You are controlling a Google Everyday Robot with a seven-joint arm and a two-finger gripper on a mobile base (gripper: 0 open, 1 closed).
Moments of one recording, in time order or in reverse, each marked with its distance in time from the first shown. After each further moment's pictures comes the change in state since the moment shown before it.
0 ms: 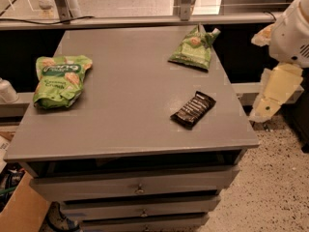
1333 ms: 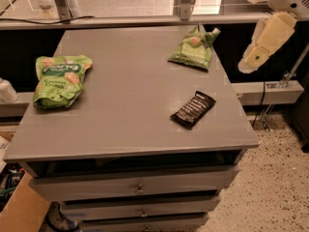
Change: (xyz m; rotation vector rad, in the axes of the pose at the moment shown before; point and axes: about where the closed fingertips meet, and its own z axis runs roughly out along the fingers) arm -0.050 -0.071 -0.034 0.071 -0.232 -0.019
